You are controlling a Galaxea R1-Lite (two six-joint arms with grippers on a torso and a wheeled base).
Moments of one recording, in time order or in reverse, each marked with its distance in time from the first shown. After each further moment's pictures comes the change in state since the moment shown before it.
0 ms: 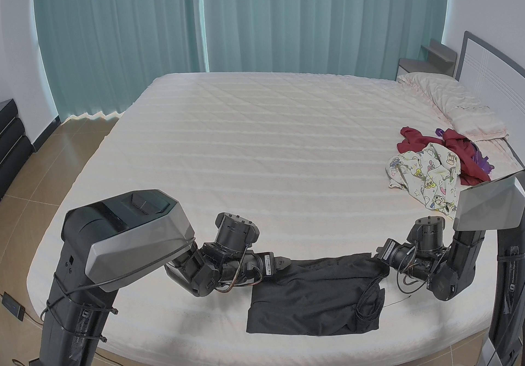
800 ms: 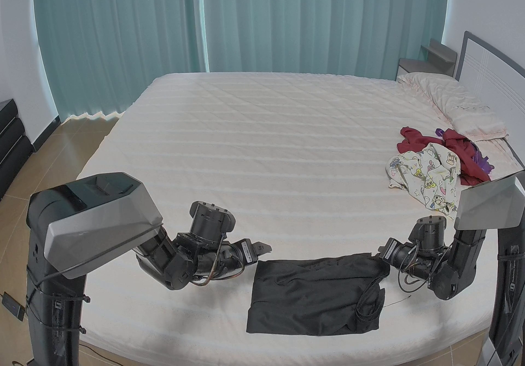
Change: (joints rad) left arm 0.062 -0.144 0.143 -0.001 -0.005 -0.197; right arm -0.014 0.002 -0.003 0.000 0.001 -0.002
